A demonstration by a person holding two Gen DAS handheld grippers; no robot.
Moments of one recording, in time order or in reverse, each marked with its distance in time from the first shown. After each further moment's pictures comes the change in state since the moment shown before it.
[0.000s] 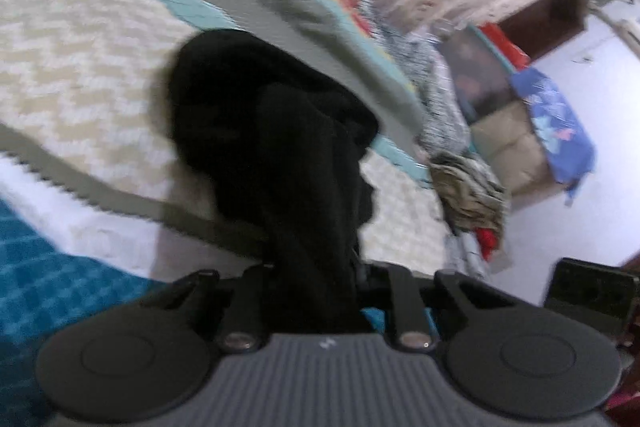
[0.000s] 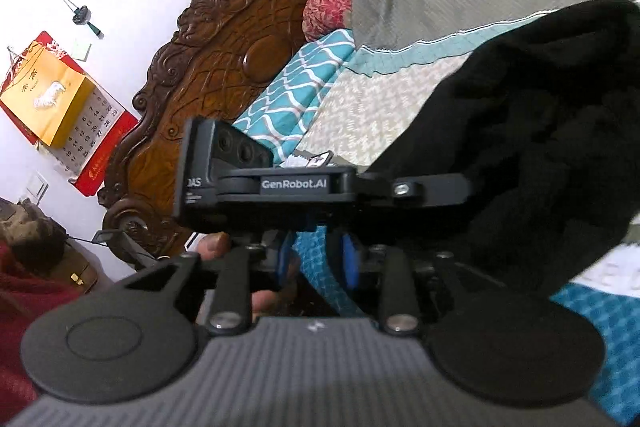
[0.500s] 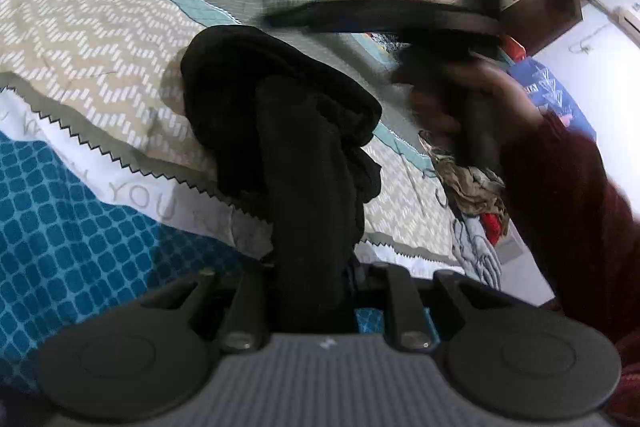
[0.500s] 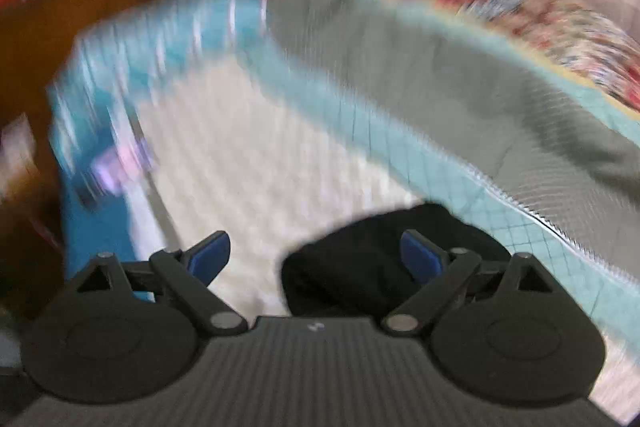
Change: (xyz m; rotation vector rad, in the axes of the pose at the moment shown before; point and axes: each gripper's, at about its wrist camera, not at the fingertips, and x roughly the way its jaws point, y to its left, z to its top) left arm -0.022 0.003 -0.031 0.038 0.020 0.024; right arm 0.192 -0.028 0.146 -0.598 0.400 -0.541
